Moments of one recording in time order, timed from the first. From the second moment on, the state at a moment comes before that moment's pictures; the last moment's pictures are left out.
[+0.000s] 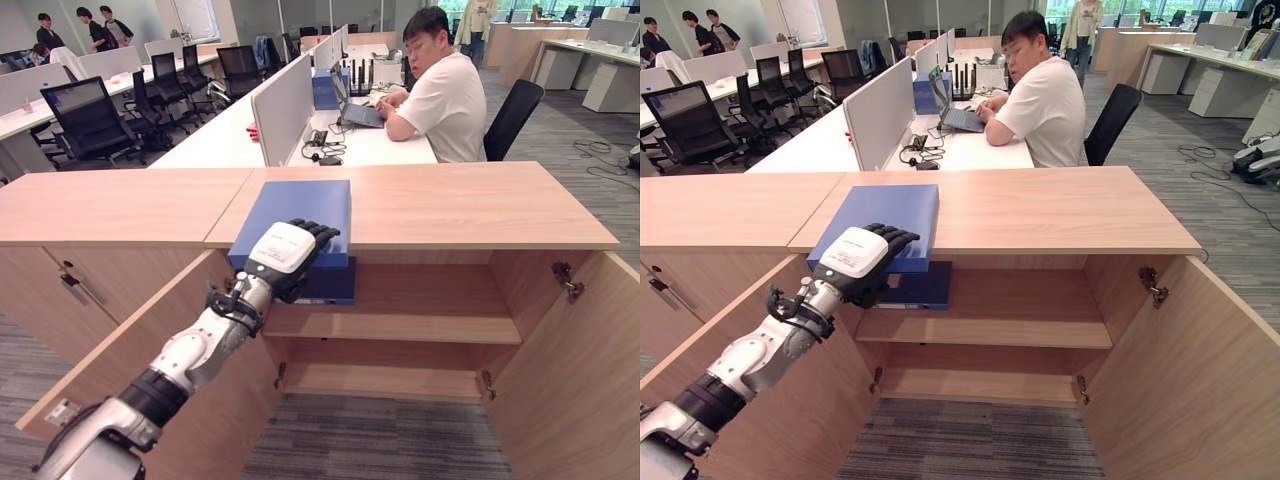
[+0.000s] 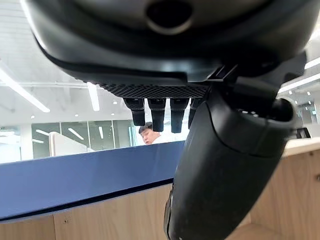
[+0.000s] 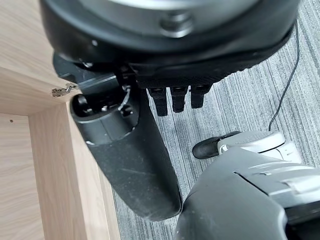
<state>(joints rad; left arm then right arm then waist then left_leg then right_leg) -0.46 0.73 -0.57 0.16 0.81 -0.04 0.20 0.03 -0.24 0.16 1.31 0.43 0.03 -0.06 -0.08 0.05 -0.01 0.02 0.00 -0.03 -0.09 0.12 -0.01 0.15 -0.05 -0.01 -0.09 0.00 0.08</state>
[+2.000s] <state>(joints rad) -0.09 0.61 -0.30 -0.25 0.68 -0.13 0.36 0.12 -0.25 0.18 1.07 0.41 0.02 -0.13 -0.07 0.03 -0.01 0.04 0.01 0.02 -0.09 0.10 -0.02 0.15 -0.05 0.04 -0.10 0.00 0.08</state>
